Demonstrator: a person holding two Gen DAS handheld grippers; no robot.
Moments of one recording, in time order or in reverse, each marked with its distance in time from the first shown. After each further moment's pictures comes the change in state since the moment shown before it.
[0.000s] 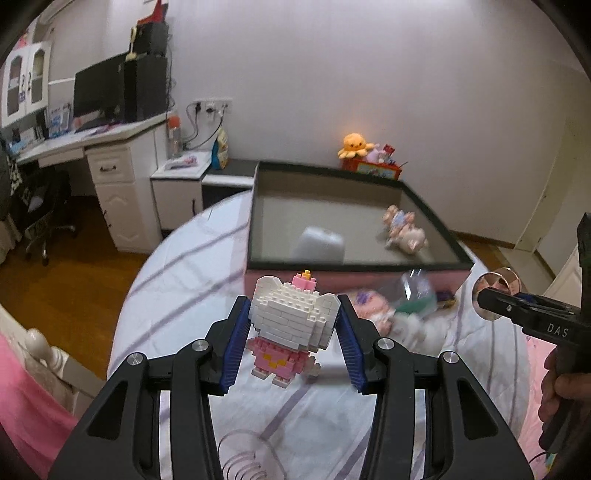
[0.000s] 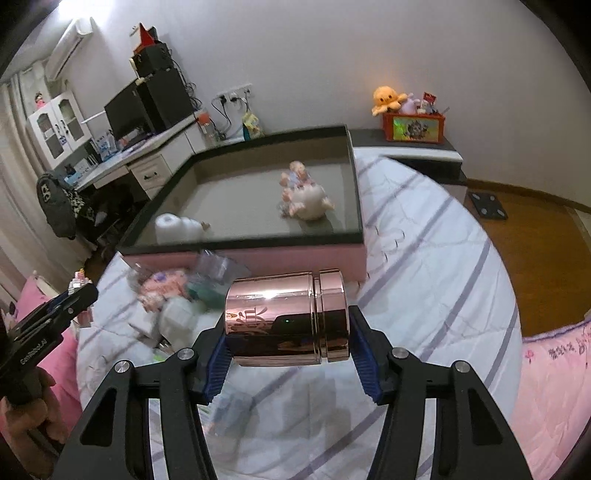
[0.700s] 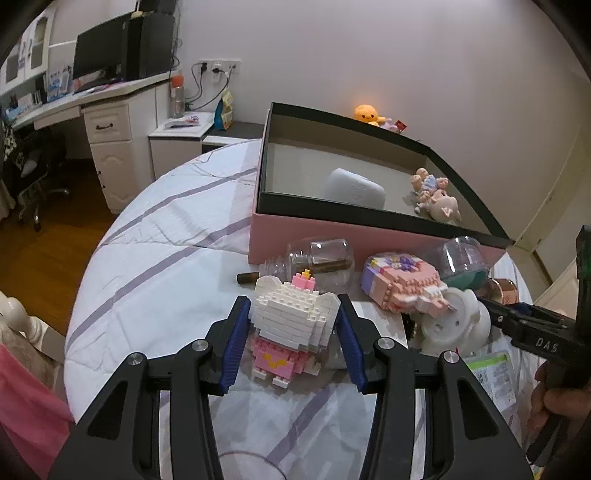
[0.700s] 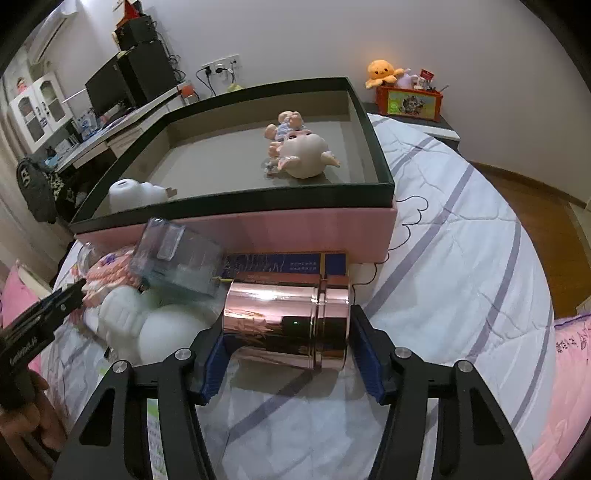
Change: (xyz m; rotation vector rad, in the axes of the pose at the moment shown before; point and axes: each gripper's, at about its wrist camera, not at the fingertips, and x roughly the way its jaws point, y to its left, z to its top) left arm 0.056 0.019 -0.033 -0.069 0.130 -0.005; right arm 0.062 -0.005 -0.020 0.013 0.118 -0.055
